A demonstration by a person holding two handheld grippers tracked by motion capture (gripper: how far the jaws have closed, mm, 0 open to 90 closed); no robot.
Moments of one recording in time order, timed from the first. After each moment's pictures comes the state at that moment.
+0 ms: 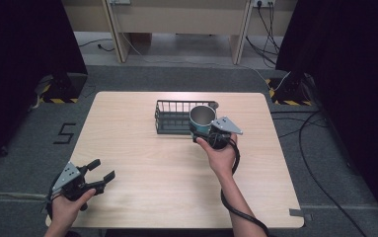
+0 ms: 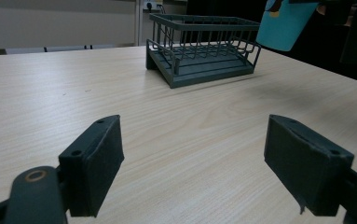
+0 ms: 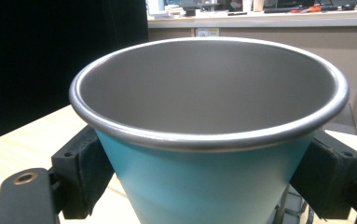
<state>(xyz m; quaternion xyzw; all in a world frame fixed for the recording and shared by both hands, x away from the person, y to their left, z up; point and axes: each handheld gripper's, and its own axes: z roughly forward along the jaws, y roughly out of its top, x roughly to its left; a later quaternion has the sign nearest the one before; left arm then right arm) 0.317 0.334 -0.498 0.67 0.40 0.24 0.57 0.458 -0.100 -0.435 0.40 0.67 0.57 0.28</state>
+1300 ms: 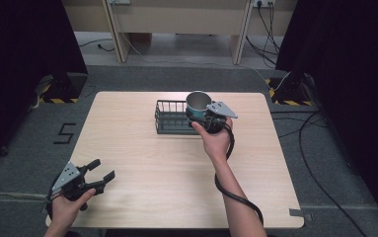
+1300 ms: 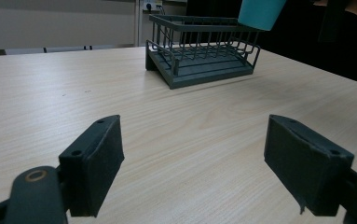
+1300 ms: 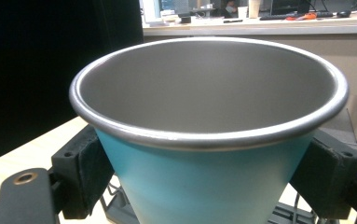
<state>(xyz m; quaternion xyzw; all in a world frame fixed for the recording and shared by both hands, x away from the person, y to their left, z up) 0.317 0.334 -0.498 0.67 0.40 0.24 0.58 0.495 -0.085 -0.411 0.40 0.66 0.57 0.29</state>
